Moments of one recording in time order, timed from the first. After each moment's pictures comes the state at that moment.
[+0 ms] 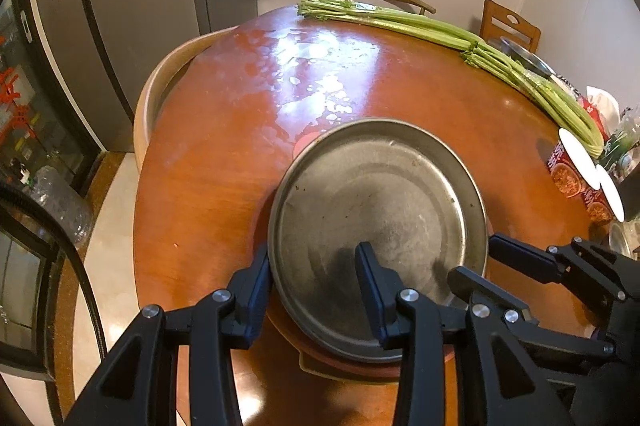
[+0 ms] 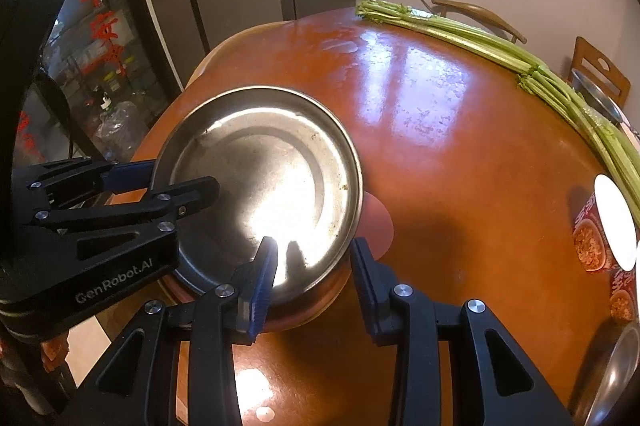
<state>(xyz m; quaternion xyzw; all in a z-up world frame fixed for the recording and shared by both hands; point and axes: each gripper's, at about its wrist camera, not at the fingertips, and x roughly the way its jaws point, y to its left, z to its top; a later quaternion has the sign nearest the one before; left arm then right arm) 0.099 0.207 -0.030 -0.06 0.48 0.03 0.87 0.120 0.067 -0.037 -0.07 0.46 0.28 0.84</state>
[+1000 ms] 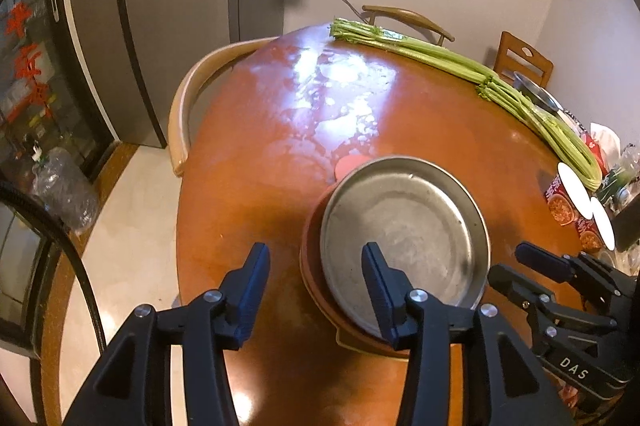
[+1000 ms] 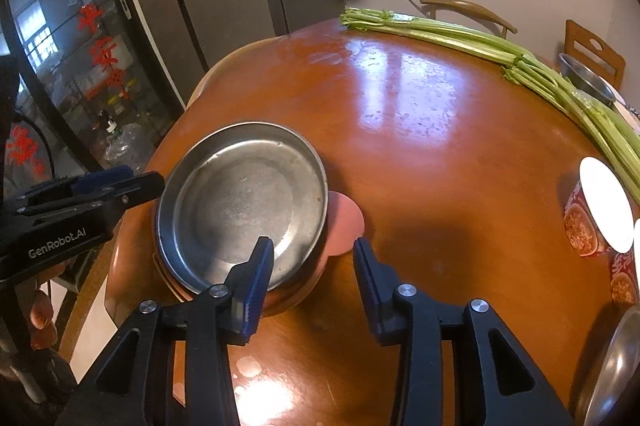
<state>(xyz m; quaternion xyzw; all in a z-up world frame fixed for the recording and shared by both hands) 0.073 0.233 -0.009 -0.10 0.46 0.06 0.88 0.118 0.034 -0.023 -0.03 0.45 0.28 0.85</state>
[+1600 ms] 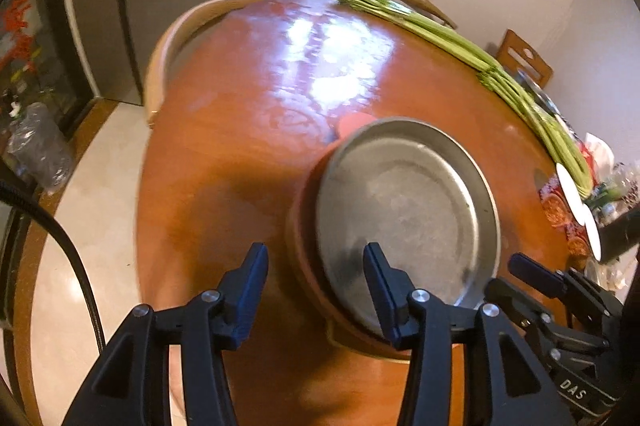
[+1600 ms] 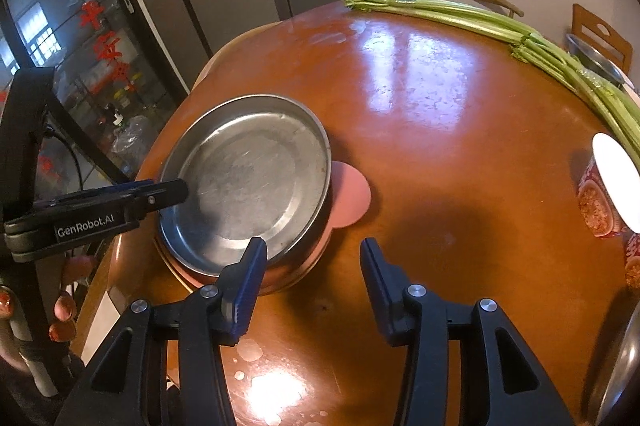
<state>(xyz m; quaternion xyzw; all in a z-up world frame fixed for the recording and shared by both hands) 0.087 0.240 -0.046 -0.16 0.50 0.03 0.85 0.116 0.035 -0.038 -0.02 0.48 0.29 0.83</state>
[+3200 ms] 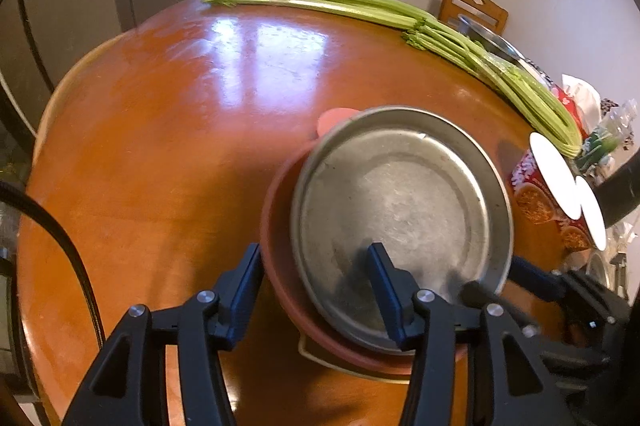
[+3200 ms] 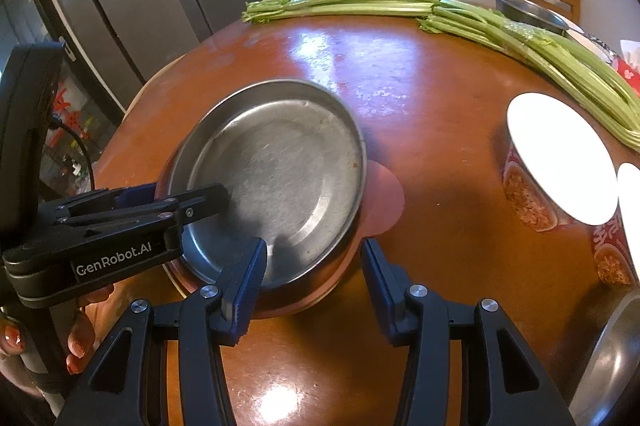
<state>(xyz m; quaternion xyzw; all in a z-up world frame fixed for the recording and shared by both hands) 0.186 0.118 -0.052 -0.07 0.50 -0.04 0.86 0.164 -0.049 -0.049 0.03 0.48 0.19 0.85</state>
